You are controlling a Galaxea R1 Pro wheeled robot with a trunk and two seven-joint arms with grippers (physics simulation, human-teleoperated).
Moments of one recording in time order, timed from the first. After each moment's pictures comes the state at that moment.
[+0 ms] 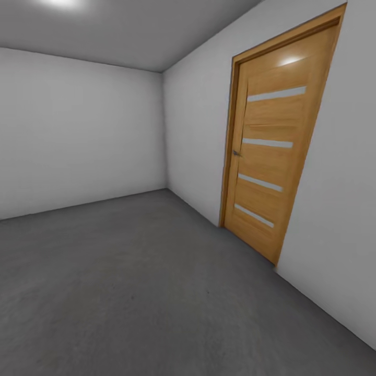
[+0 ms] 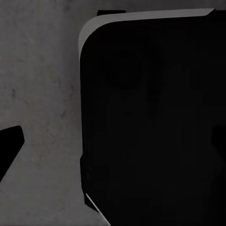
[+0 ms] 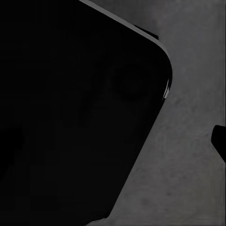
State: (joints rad) left arm 0.00 0.02 0.00 -0.03 0.01 -0.01 0.00; right arm 0.00 0.00 0.49 0.00 -0.09 -0.08 -0.01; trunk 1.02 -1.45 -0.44
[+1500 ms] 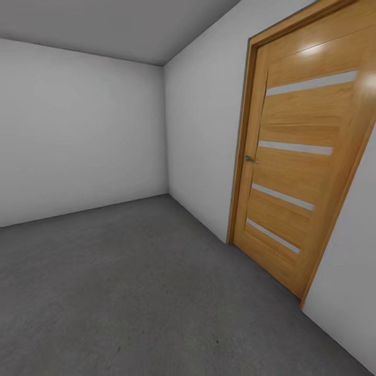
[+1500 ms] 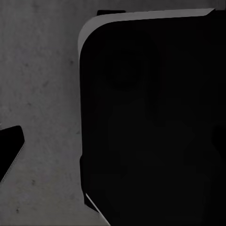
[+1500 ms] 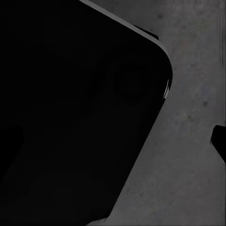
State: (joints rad) left arm 0.00 0.02 0.01 -0.03 0.01 -0.01 0.00; right arm 0.00 0.00 0.49 0.00 -0.09 -0.08 -0.01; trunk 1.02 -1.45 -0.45
